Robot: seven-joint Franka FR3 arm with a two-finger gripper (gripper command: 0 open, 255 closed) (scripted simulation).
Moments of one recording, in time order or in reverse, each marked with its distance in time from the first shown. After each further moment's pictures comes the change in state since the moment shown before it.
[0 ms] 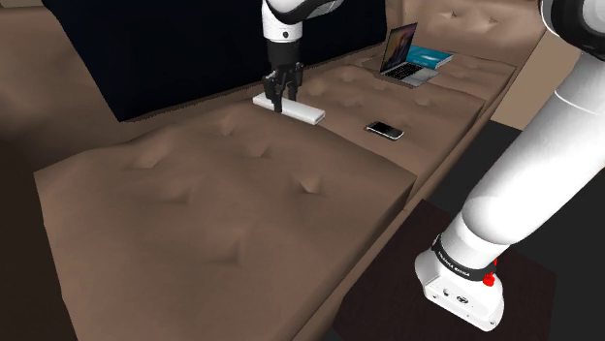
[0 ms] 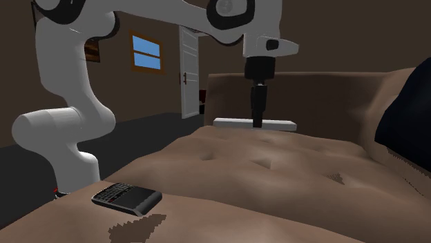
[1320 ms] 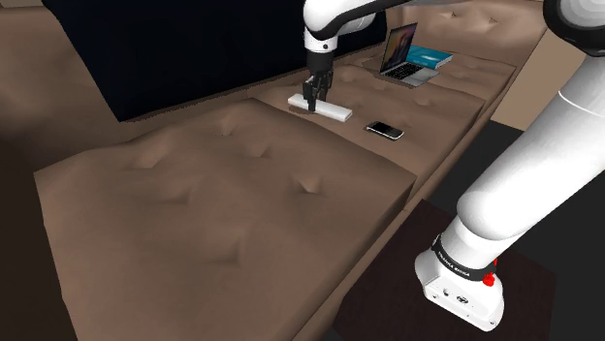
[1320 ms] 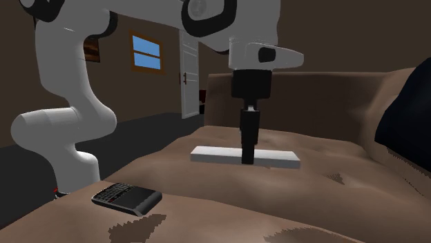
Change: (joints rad) arm -0.118 -0.023 -0.132 -0.139 -0.003 0.121 -0.249
